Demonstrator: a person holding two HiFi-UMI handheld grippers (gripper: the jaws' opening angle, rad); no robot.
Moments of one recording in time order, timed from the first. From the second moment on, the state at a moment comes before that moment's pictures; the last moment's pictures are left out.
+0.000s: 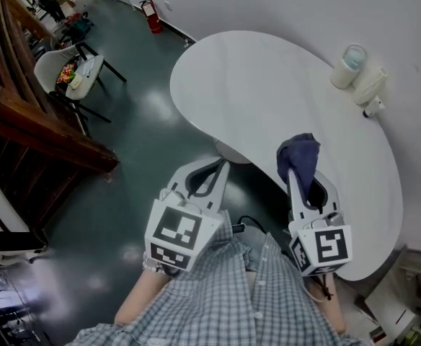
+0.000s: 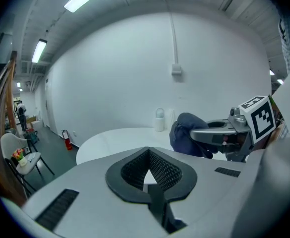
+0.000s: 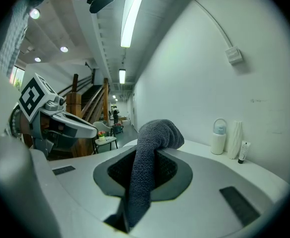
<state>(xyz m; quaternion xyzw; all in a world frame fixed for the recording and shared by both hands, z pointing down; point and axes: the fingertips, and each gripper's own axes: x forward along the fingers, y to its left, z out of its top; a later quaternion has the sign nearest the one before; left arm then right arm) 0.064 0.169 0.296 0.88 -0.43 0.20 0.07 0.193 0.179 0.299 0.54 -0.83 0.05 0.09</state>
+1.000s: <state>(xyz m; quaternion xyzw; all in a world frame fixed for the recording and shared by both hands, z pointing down) 0.016 -0.003 0.301 0.91 -0.34 0.24 0.07 0.150 0.033 0.345 0.61 -0.77 0.14 0.12</state>
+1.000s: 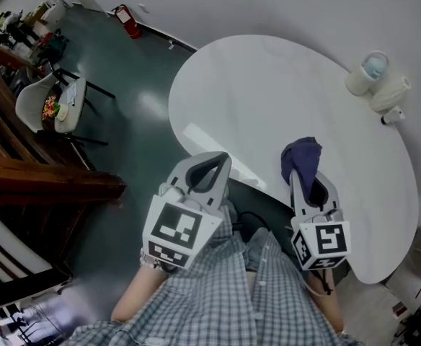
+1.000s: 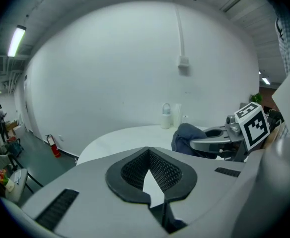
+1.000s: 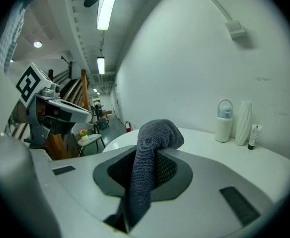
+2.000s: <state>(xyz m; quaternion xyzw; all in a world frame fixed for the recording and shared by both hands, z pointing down) -0.045 -0.131 0.360 0.92 -0.25 0.28 0.12 0.143 -0.024 0.464 0.70 -0.61 0.21 0.30</state>
